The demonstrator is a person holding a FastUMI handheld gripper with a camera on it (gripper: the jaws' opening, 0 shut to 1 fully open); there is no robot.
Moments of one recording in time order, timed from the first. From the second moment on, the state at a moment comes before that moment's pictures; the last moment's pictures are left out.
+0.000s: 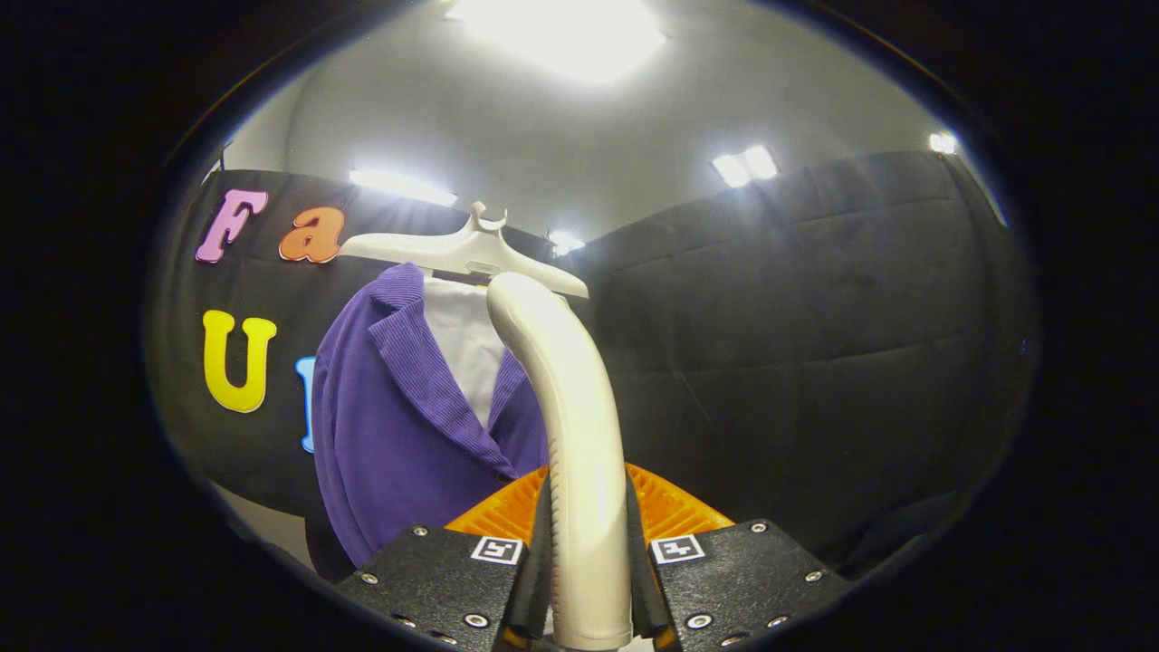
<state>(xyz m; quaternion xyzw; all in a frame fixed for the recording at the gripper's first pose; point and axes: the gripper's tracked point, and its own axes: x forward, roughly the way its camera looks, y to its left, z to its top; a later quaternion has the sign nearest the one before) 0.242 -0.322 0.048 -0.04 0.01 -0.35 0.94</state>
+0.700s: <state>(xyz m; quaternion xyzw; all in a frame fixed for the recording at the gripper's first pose) 0.317 -0.358 -0.025 -0.07 0.08 -0.37 0.92</state>
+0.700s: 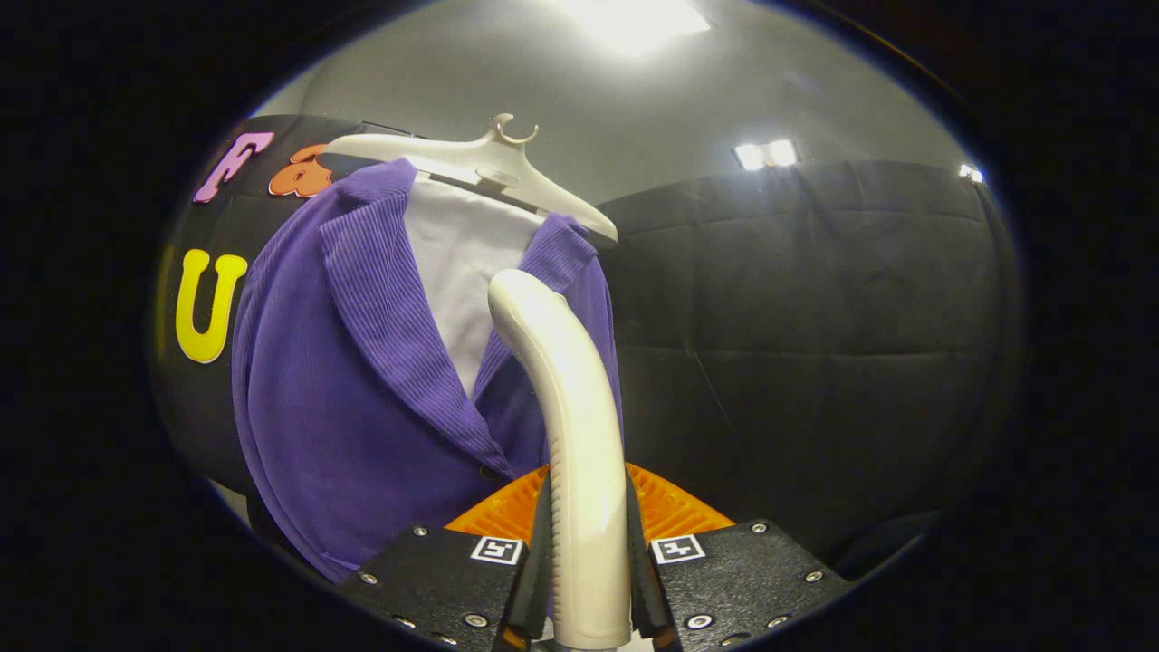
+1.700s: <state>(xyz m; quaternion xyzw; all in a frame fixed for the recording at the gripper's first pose) 0.260 -0.349 -0.190 -0.05 0.21 -0.37 0.90</state>
